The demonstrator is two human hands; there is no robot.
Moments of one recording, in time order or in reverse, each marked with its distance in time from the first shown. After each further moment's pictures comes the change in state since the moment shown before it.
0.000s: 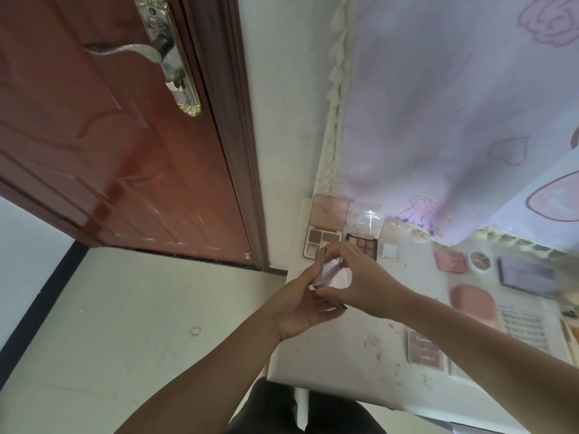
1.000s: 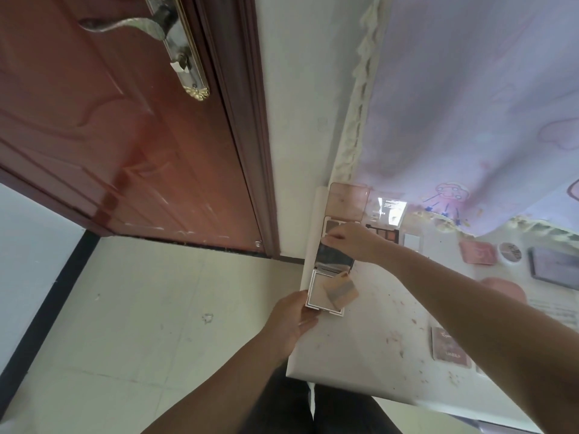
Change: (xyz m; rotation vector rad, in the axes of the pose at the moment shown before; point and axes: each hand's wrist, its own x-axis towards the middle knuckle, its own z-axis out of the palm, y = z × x) left_hand -0.002 -0.031 -0.050 0.087 0.507 0.013; right_hand 0.099 0.027 0.019 -0.100 -0.199 0.221
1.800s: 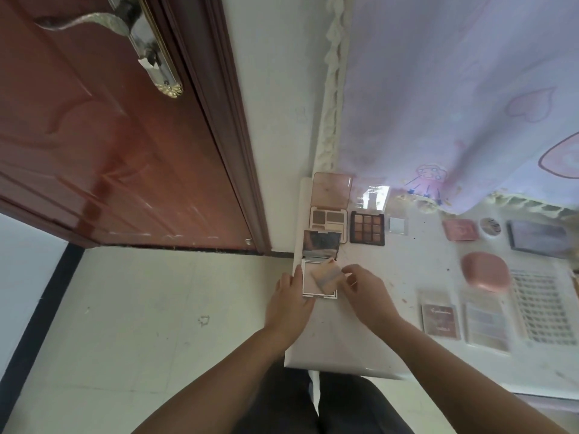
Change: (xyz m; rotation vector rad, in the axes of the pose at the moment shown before) left_hand 0.018 -0.012 -0.001 1.397 0.193 0.616; right_hand -0.081 0.037 0.091 0.203 0.361 0.294
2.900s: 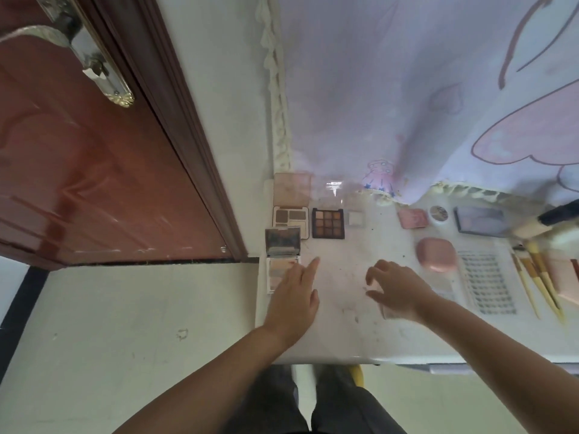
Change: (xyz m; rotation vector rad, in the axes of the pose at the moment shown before) left_hand -0.017 0.052 0.016 0.012 0.115 0.395; right_hand -0.024 0.068 -0.091 -0.685 -0.175 -0.219
